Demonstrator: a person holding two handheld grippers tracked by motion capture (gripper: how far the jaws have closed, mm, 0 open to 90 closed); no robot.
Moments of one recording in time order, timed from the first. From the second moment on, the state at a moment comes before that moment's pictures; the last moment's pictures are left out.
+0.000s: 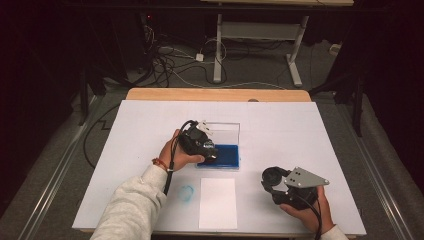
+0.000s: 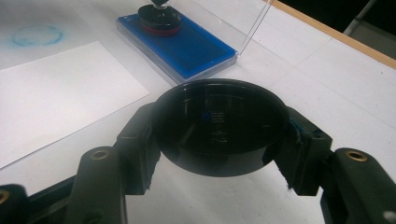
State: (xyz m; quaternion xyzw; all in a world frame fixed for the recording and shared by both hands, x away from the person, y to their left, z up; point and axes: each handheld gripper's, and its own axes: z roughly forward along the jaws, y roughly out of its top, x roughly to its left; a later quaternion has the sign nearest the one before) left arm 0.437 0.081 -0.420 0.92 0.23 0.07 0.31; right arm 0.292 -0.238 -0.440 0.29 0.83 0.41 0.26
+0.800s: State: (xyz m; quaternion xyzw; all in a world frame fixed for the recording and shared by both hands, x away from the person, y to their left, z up) left arm 0.430 0.077 -0.421 0.92 0.24 0.10 0.30; right arm 0.291 -0.239 -0.439 0.29 0.83 0.41 0.26
